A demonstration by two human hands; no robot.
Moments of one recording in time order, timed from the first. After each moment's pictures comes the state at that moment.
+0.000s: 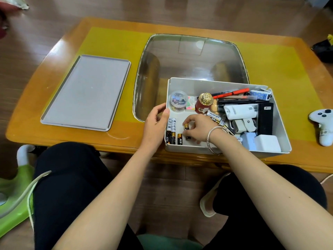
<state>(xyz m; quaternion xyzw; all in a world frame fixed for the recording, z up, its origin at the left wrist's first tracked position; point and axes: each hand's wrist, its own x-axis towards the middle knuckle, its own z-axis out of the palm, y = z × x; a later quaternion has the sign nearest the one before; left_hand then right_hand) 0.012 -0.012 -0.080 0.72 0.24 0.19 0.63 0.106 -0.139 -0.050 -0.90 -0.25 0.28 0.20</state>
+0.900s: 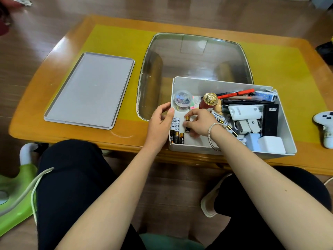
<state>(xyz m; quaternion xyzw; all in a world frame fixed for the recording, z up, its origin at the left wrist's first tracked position) 0.012 -0.013 -0.077 0.70 0.24 0.18 0.64 0.112 -0.123 -0.058 -0.89 -0.16 0.27 0.32</state>
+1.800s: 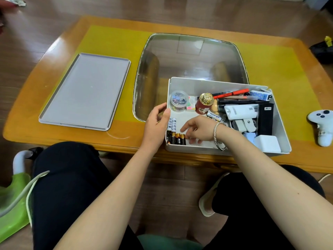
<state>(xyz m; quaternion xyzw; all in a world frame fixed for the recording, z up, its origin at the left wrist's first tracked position) 0.011 -0.013 -0.079 0.71 0.24 0.18 0.64 0.110 -0.142 -0.037 -0.85 -0.25 0.41 0.19</state>
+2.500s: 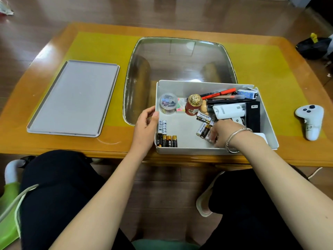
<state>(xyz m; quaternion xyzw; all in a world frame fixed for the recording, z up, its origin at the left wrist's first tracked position) 0.012 -0.010 -0.079 0.73 0.24 0.17 0.62 0.121 -0.210 -0.019 -0.93 -0.24 0.26 -0.08</state>
